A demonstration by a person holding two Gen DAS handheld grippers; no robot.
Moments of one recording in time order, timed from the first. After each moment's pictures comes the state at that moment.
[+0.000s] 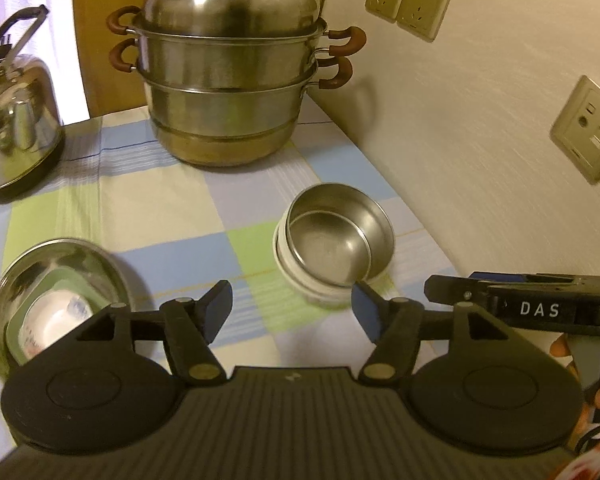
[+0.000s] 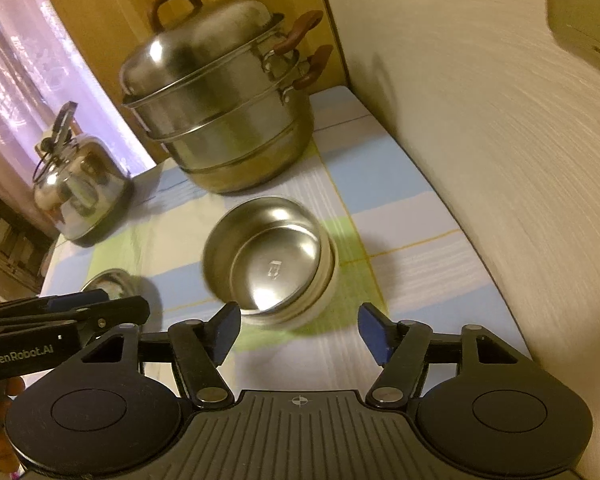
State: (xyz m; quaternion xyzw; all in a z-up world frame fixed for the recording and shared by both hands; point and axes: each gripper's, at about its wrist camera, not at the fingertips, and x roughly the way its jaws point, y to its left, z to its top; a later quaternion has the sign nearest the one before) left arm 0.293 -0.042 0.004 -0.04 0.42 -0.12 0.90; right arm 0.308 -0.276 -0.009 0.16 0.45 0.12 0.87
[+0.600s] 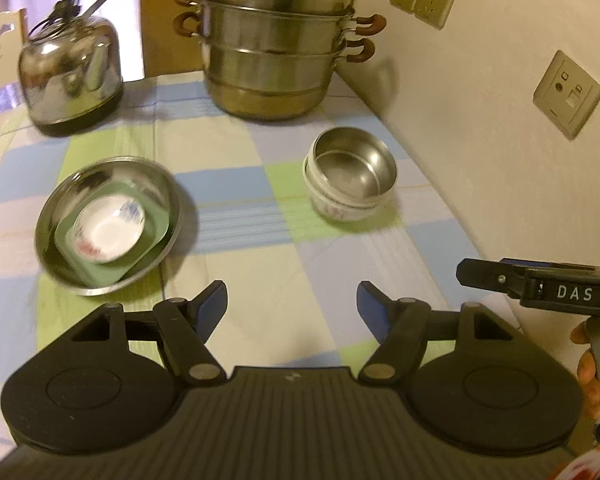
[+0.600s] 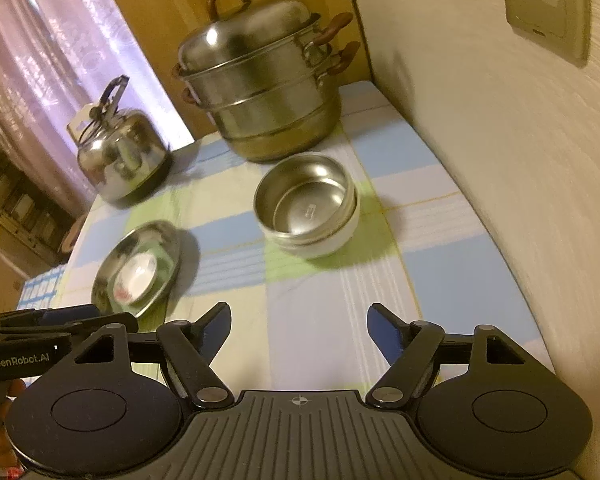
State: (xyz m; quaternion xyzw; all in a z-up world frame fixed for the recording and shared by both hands) left arm 0.176 -0.020 0.006 -0.06 0.43 -0.07 0.90; right arm 0.210 -0.272 0.007 0.14 0.44 0.16 0.87
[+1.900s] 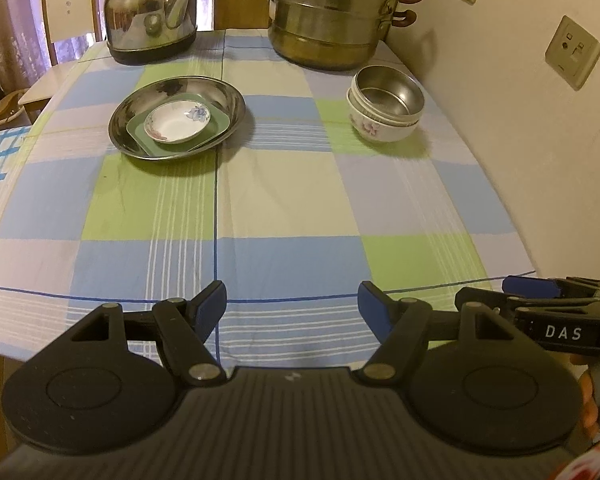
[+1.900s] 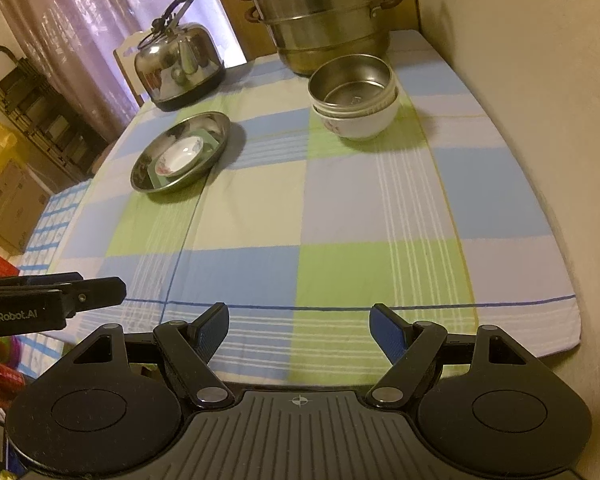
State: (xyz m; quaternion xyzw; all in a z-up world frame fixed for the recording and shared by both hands) left arm 0.057 -0.032 -0.011 -0.08 0.46 0.02 0.89; right arm 0.106 -0.264 -0.031 0.08 0.48 0.23 0.84
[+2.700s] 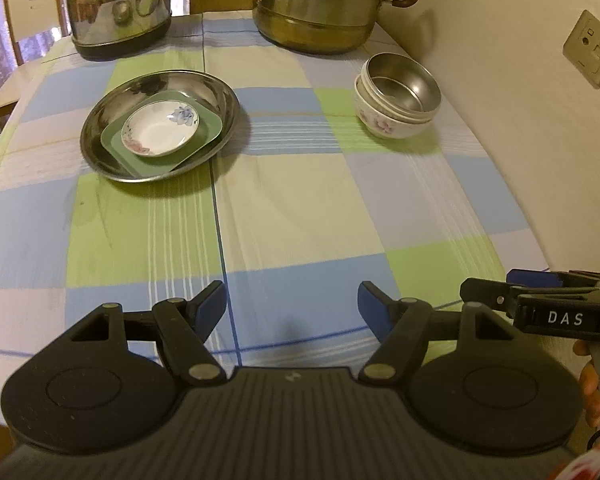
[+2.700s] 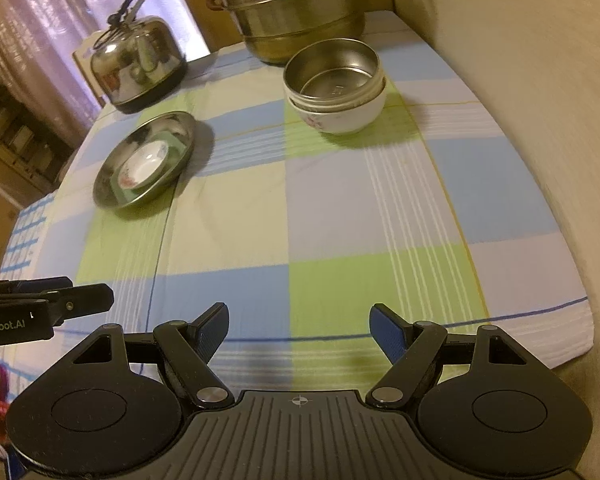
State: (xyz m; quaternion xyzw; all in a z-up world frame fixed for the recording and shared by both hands) left arm 0.124 0.014 -0.032 -0.07 0.49 -0.04 0.87; right arm 0.150 -0.231 -0.044 0.10 0.51 0.17 0.84
